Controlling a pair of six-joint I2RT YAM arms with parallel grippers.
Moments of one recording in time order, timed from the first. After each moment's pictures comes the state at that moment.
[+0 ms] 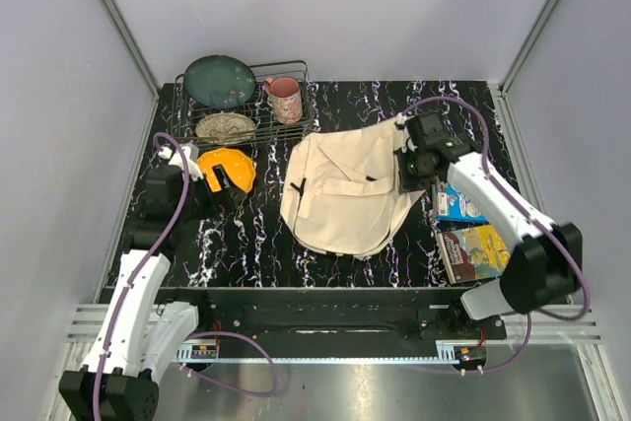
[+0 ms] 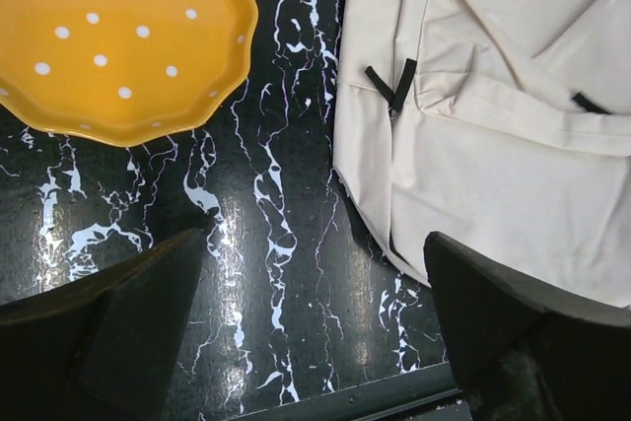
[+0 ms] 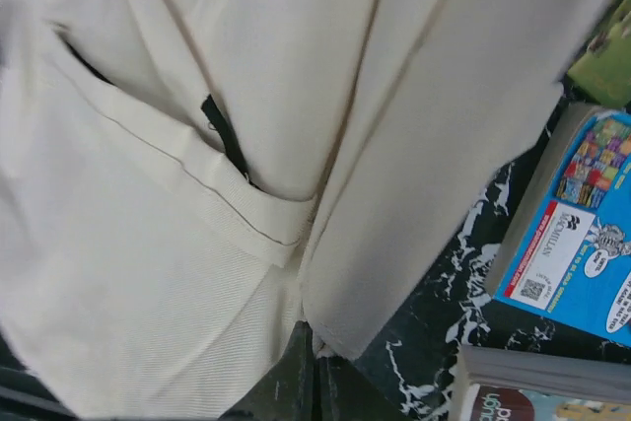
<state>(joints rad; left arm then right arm) -0.07 0.76 0.74 -0.60 0.23 -0.39 0.37 1.41 1.23 -0.83 -0.05 0.22</state>
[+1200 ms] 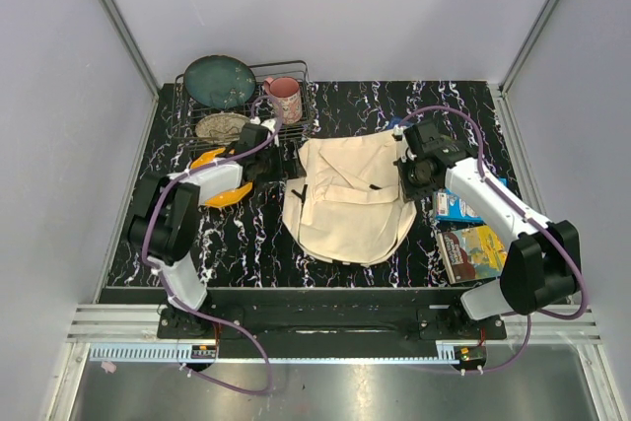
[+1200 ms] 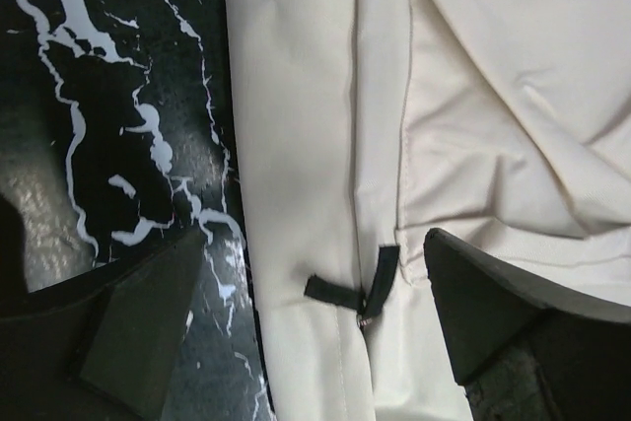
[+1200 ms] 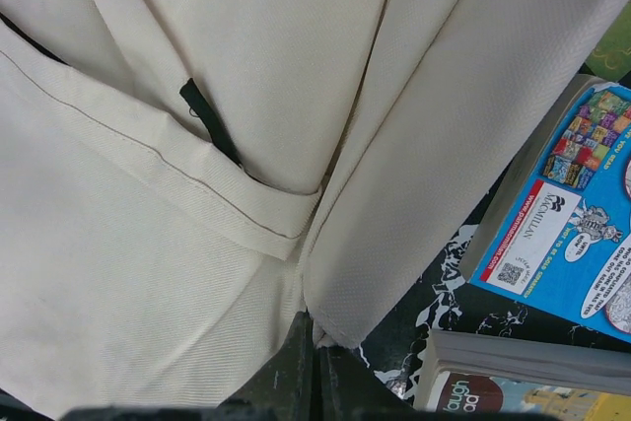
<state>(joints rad) -0.35 1.73 1.02 -0.09 0.24 -0.45 0.37 1.44 1.15 -0.83 0.00 0.12</state>
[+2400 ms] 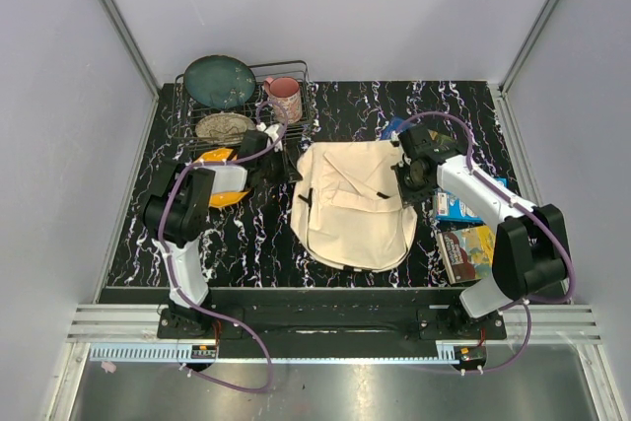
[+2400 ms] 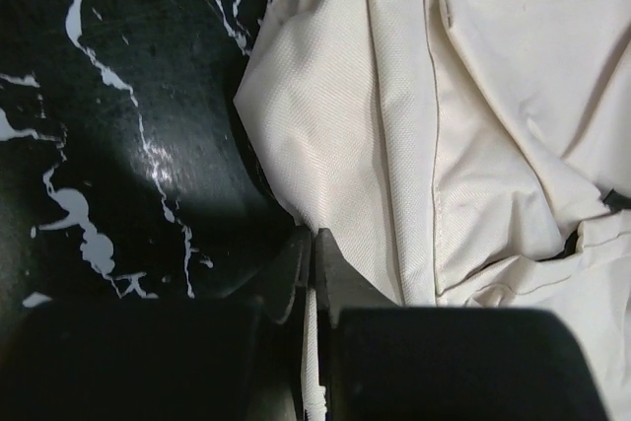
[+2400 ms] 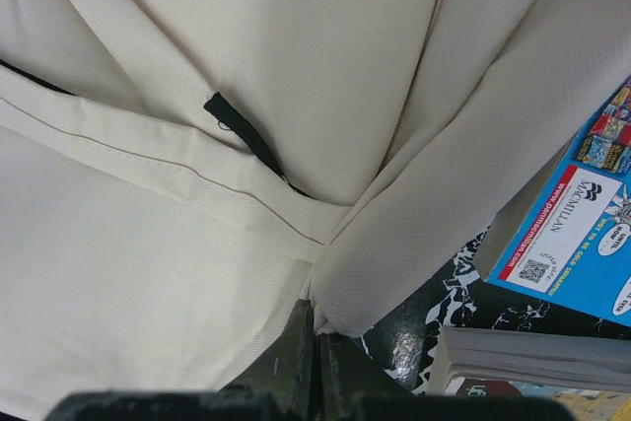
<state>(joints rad) -0.32 1.93 1.02 0.17 0.42 -0.47 0.37 1.53 1.12 -0.80 0.01 0.16</state>
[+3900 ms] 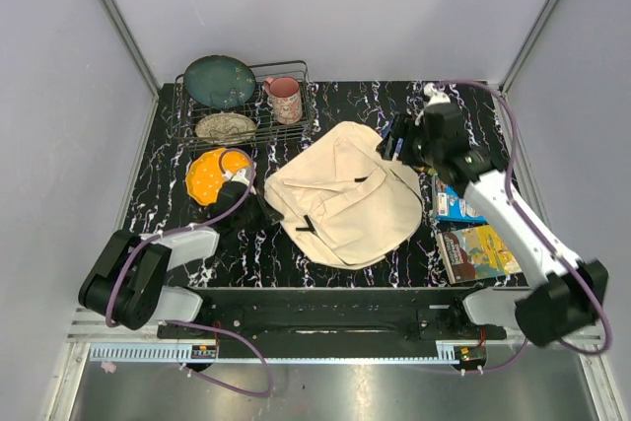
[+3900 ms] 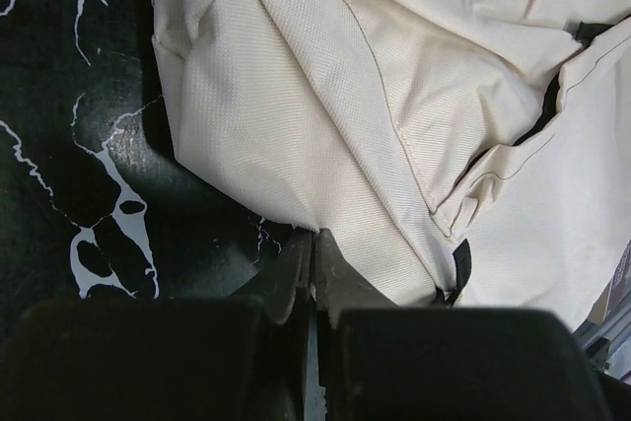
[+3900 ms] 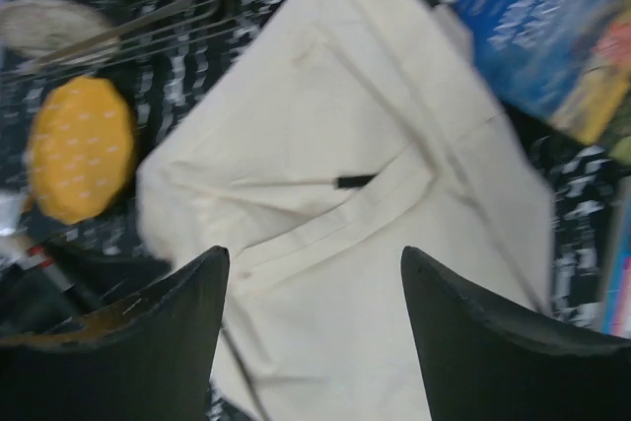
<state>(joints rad) -0.39 1.36 0.40 0.29 0.21 -0.76 0.37 1.36 1.25 -0.54 0.03 0.42</state>
